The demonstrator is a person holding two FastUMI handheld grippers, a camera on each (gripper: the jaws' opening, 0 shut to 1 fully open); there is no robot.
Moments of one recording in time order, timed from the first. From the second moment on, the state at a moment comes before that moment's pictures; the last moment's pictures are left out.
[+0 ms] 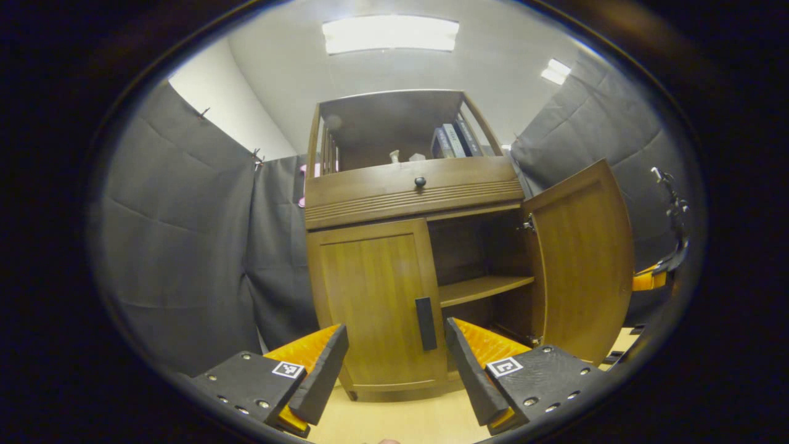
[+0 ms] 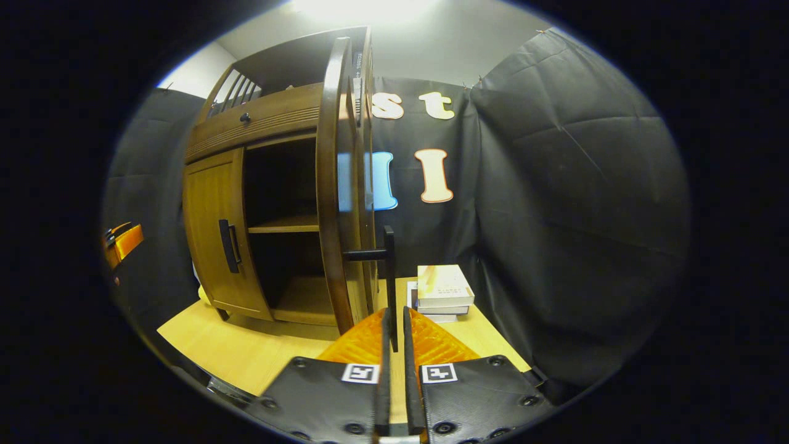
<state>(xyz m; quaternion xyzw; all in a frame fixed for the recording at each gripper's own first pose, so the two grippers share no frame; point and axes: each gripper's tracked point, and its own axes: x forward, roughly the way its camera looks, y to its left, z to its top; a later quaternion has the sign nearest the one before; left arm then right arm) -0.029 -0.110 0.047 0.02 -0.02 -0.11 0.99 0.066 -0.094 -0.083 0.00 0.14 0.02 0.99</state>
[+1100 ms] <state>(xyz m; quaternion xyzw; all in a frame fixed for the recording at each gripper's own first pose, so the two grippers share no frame) -0.021 -0.124 0.022 0.01 0.03 -0.13 0.99 0.026 -0.047 -0.019 0.01 0.06 -0.01 1.00</state>
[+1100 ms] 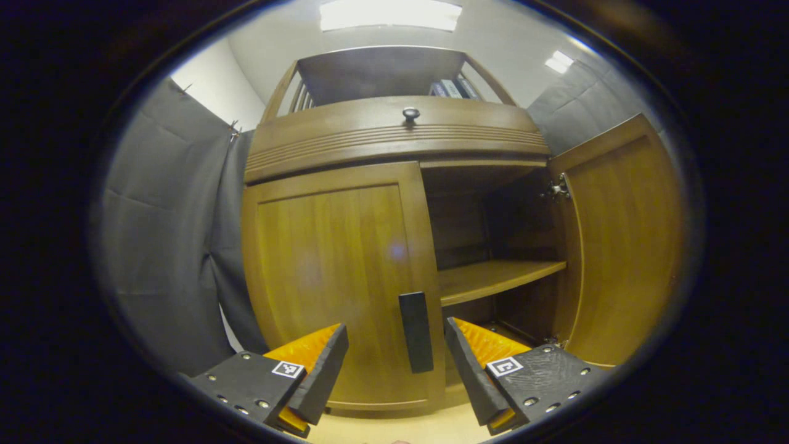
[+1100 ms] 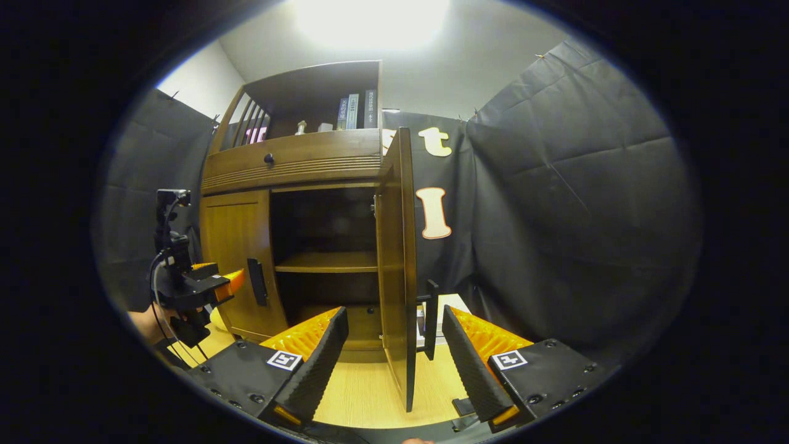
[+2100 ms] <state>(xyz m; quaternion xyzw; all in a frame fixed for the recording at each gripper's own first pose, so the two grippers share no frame) -0.024 -0.150 0.004 -0.02 0.09 -0.13 0.99 0.011 -0.073 -0.028 0.00 0.08 -0.09 0.99</state>
